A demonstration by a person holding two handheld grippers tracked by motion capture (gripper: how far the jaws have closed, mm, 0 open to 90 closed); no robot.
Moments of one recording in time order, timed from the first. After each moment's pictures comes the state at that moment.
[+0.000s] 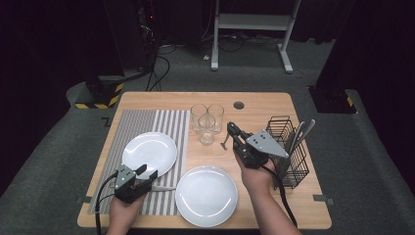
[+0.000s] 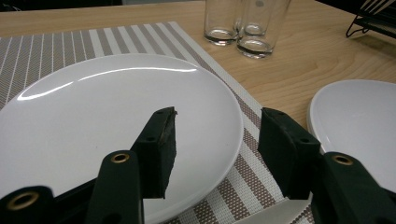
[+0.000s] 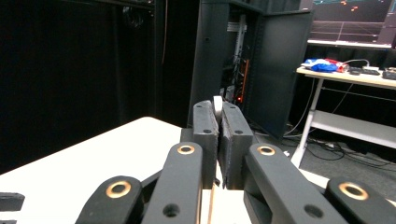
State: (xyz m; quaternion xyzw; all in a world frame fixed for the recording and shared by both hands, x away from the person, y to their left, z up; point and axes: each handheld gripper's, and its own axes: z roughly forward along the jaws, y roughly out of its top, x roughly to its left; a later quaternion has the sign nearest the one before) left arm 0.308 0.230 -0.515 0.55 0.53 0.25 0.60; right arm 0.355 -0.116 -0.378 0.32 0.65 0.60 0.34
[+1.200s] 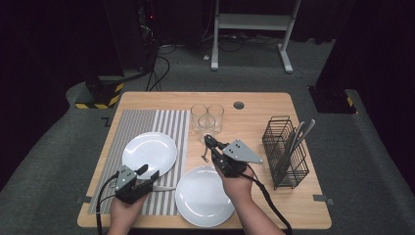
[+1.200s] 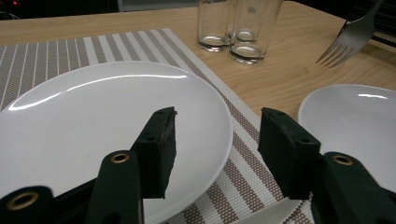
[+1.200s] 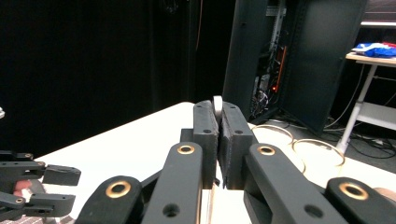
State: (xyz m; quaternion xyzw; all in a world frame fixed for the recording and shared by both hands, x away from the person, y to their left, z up) left arm 0.304 0.224 -0.511 0.55 0.53 0.24 0.61; right arm 0.346 -0.069 -0.407 0.29 0.68 0.61 0.28
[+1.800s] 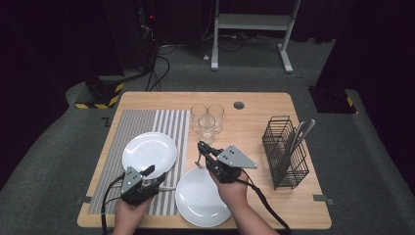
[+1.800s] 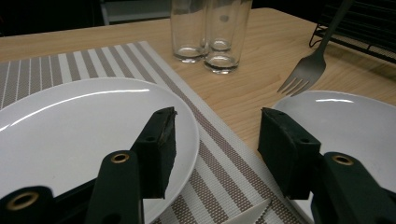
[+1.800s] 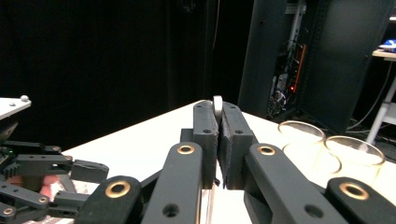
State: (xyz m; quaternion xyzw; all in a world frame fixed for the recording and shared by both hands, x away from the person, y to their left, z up) left arm 0.295 0.203 -0.501 0.56 0.49 0.24 0.62; right arm 0.336 -0.058 -0.418 0.27 0.69 0.62 0.26
